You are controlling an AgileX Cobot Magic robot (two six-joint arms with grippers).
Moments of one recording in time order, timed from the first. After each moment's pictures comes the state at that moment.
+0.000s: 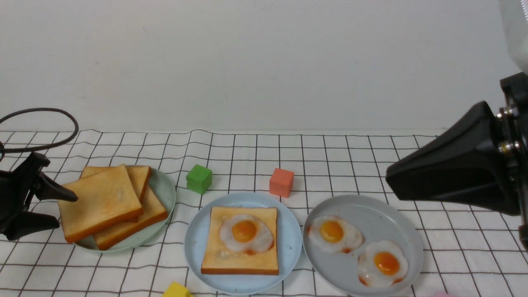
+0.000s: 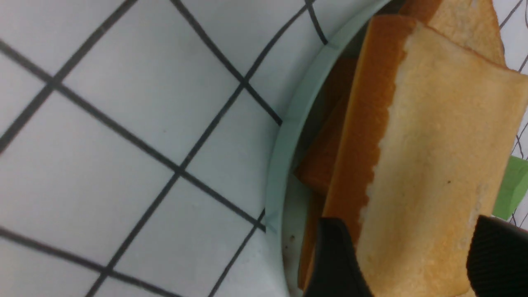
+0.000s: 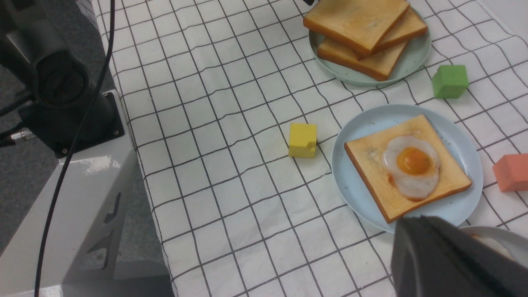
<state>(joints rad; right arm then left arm) 0.53 1.06 -1.27 0.59 1.09 -0.71 0.46 1.79 -0.98 -0.99 0.74 0.39</state>
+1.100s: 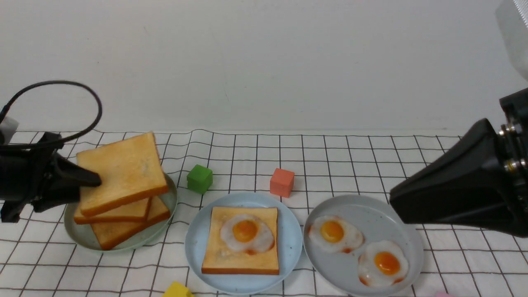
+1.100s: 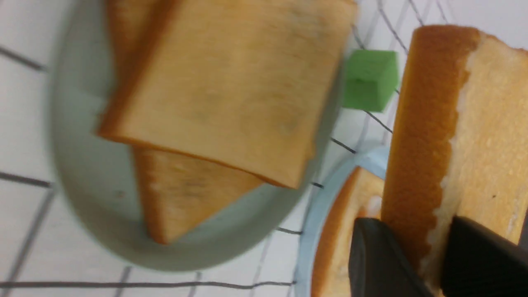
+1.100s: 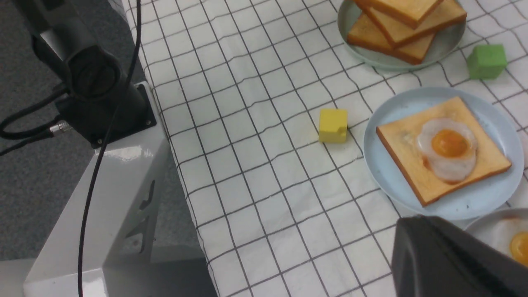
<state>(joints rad) 0.53 1.06 -1.27 0.60 1.17 -0.64 0.36 1.66 -0.98 -1.09 0.95 0.57</state>
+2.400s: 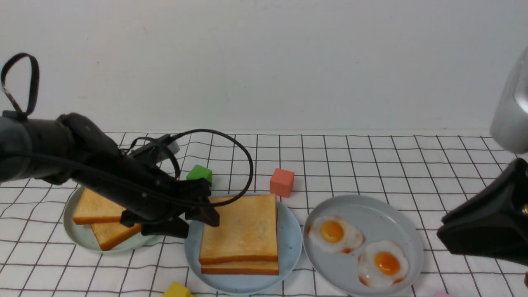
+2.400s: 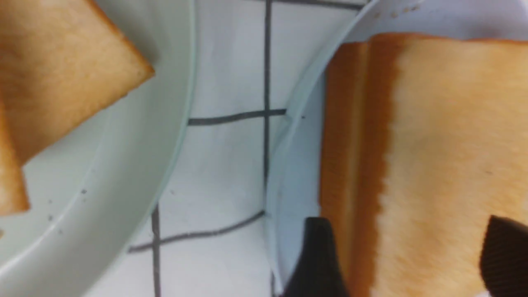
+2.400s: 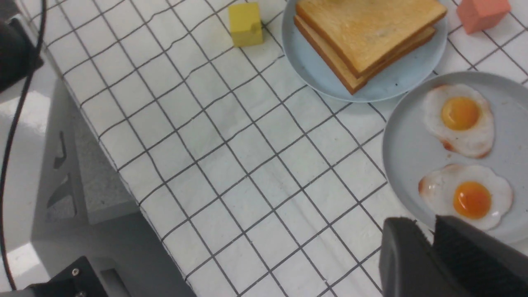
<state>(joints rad) 0.53 0.96 -1.10 0.34 1.14 -0.42 -0.17 1.78 -1.08 -0.79 0.70 0.34</state>
